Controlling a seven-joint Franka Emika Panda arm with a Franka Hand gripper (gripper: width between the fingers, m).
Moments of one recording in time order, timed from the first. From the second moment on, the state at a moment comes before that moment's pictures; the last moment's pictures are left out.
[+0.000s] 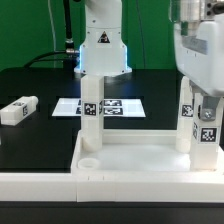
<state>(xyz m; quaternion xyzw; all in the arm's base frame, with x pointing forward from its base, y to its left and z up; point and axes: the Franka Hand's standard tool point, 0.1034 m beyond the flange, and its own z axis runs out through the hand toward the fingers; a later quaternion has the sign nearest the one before) 0.645 0.100 0.105 -0.62 0.78 -0.01 0.07</state>
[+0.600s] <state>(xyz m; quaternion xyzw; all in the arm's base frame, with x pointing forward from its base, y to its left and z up) 0.647 0.103 0.110 -0.75 0.66 -0.03 0.05</state>
